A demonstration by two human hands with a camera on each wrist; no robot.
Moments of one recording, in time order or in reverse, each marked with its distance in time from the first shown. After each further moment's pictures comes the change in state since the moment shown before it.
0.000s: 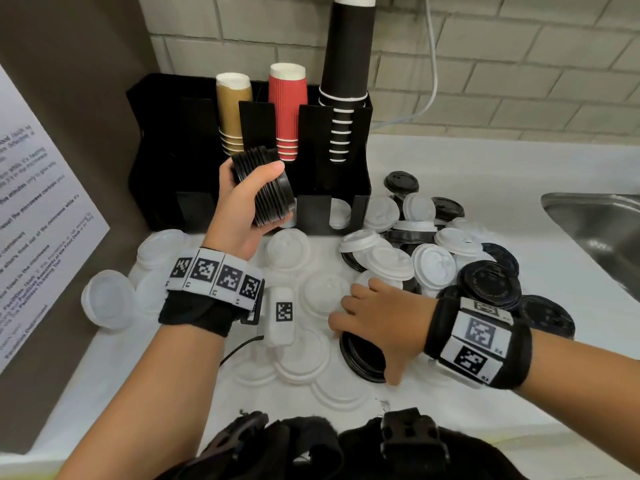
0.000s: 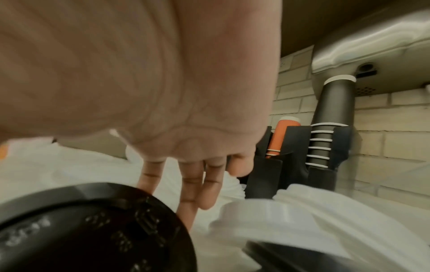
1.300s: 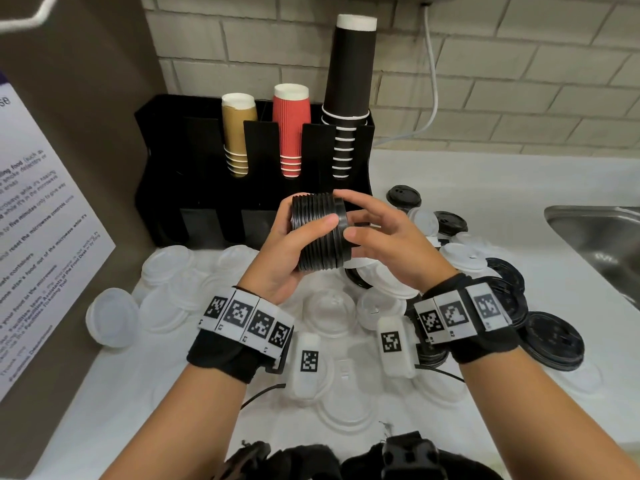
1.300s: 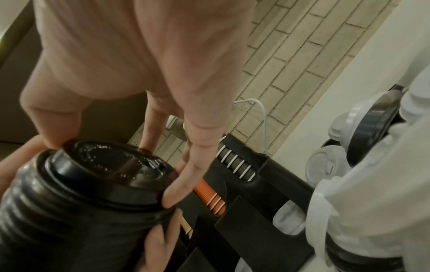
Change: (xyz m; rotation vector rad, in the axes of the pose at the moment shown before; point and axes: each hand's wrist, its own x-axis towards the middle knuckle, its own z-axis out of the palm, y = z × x) left_hand -0.024 -0.022 0.024 0.009 -0.275 -0.133; right_hand 0.010 0.051 -0.041 1.672 0.935 0.072
